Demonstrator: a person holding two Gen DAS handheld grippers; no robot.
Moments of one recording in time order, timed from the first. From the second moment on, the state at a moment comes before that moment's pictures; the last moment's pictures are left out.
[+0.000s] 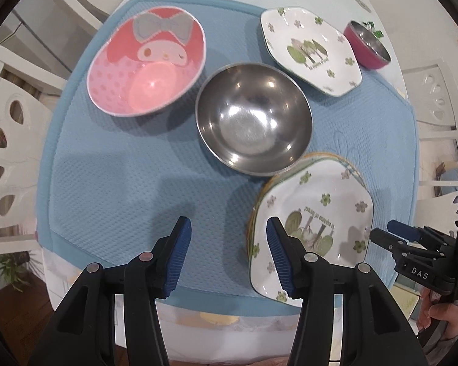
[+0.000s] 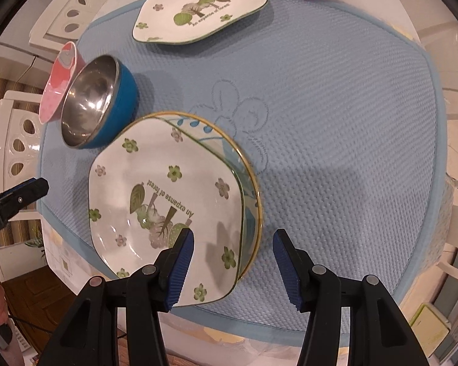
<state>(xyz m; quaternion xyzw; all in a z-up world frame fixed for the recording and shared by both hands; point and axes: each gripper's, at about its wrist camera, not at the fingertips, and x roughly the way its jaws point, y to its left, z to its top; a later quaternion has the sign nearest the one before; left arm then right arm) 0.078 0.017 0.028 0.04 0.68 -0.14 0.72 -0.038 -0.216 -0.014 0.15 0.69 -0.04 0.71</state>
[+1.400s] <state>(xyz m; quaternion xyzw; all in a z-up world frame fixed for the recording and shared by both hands) 0.291 -0.110 -0.036 0.02 0.70 -0.20 0.68 0.162 -0.294 -0.032 0.28 0.58 -0.03 0.77</state>
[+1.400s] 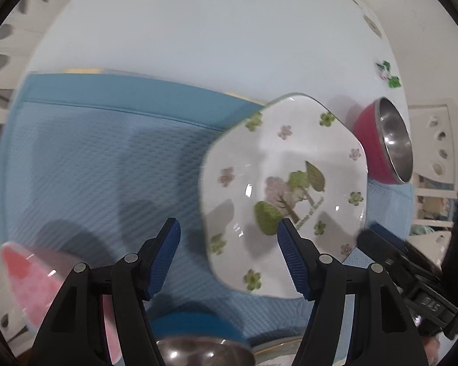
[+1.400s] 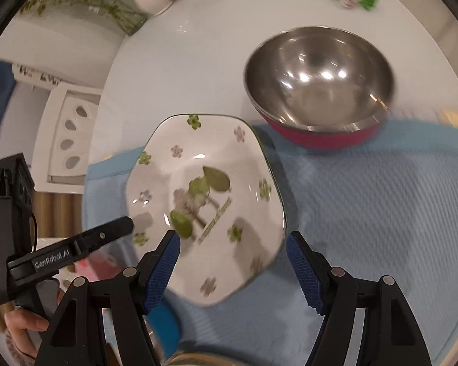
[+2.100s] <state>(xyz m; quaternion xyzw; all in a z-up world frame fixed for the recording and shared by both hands) 0.293 -0.129 -0.061 0.06 0.68 -0.20 0.70 0.183 -0.292 -0.061 0.17 0.61 0.01 0.77</state>
